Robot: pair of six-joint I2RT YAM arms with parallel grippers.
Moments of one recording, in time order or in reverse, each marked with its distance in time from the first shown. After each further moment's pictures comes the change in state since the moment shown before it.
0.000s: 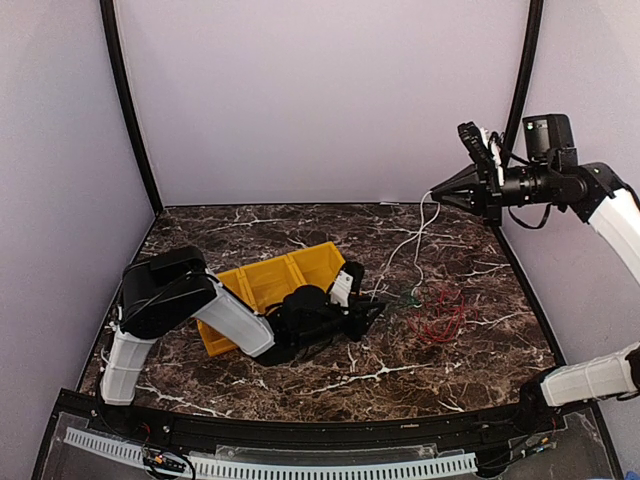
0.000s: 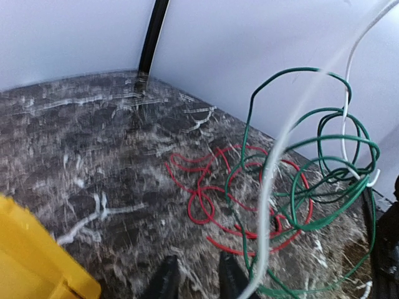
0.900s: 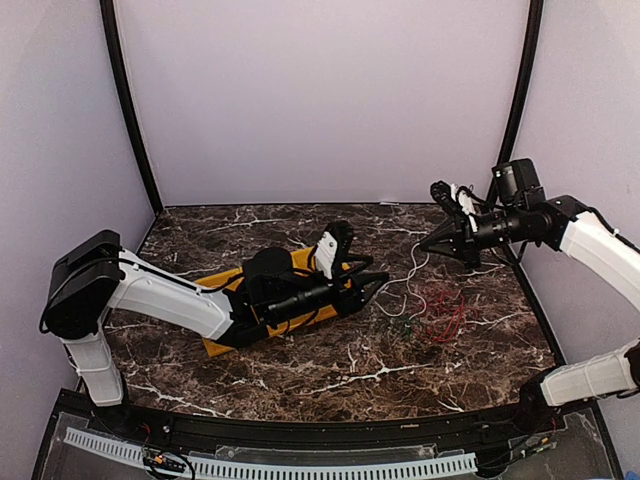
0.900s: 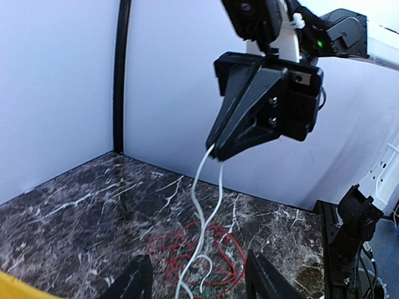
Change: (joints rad) left arm -0.015 -0.423 -0.152 -0.129 0.072 0.197; right arm 0.013 0.007 -0.308 0.106 0.109 -0.031
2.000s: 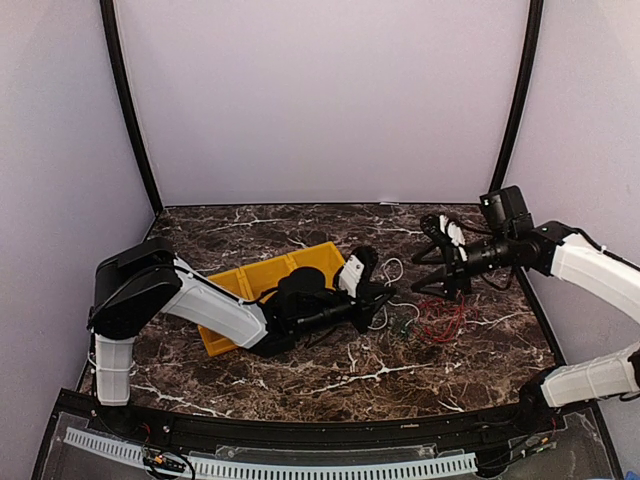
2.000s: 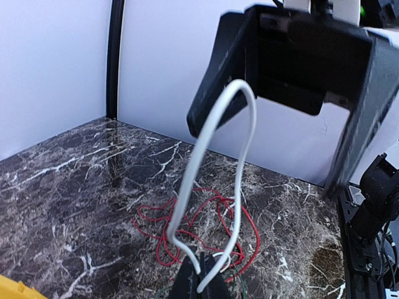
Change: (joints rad) left arm -0.018 0.255 0.161 0.020 0.012 -0.010; right arm 0.066 -0.028 -0.163 0.115 0.009 -0.007
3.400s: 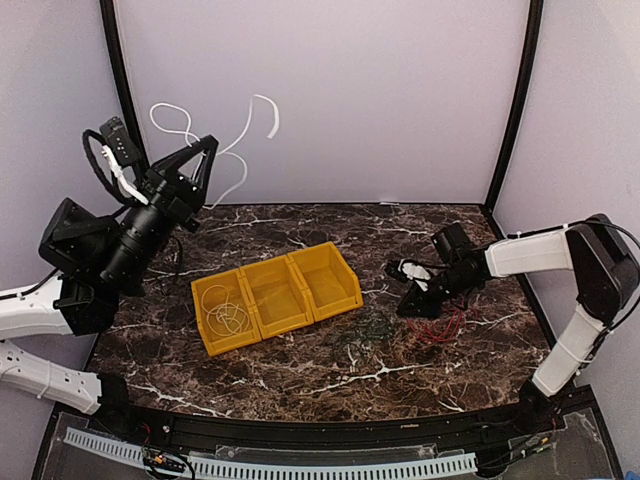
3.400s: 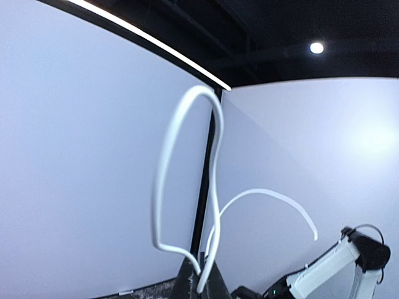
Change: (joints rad) left arm -0.012 -1.057 -0.273 -0.249 -0.348 0.147; right arm 0.019 0.499 -0.068 0.245 0.225 0.047
